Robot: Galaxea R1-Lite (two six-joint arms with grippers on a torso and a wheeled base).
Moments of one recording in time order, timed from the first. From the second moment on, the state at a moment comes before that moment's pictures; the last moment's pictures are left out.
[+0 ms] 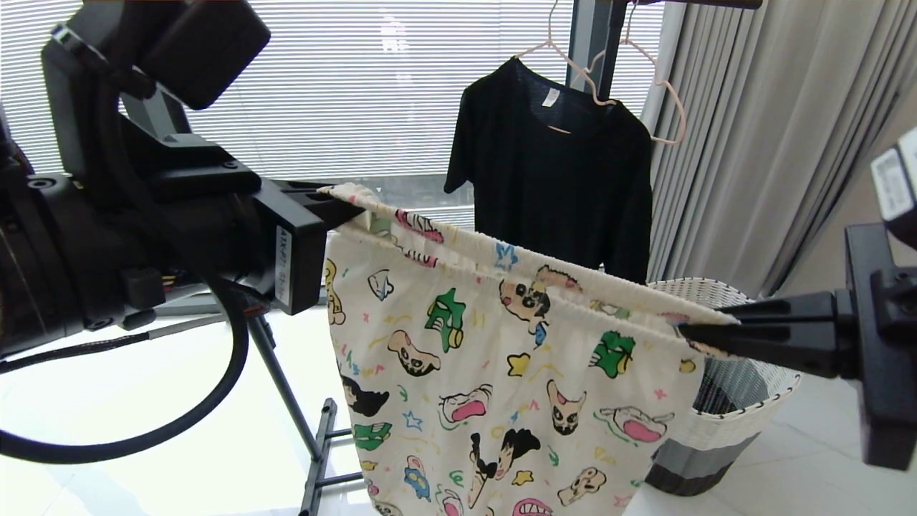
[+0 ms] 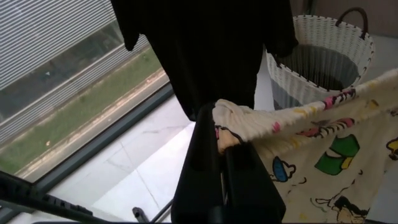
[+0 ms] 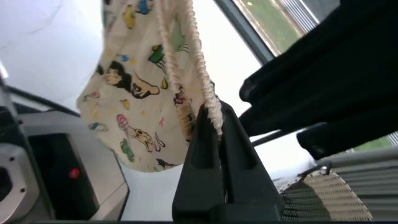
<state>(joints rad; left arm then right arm) -0.74 1.31 -1.11 -0.03 0.19 0.30 0.95 1.22 -1.11 0.29 0.04 -0.40</state>
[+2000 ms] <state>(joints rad) -0.93 1.29 -0.96 -0.01 0.73 0.18 0.98 1.10 -1.01 0.31 -0.02 -0.39</state>
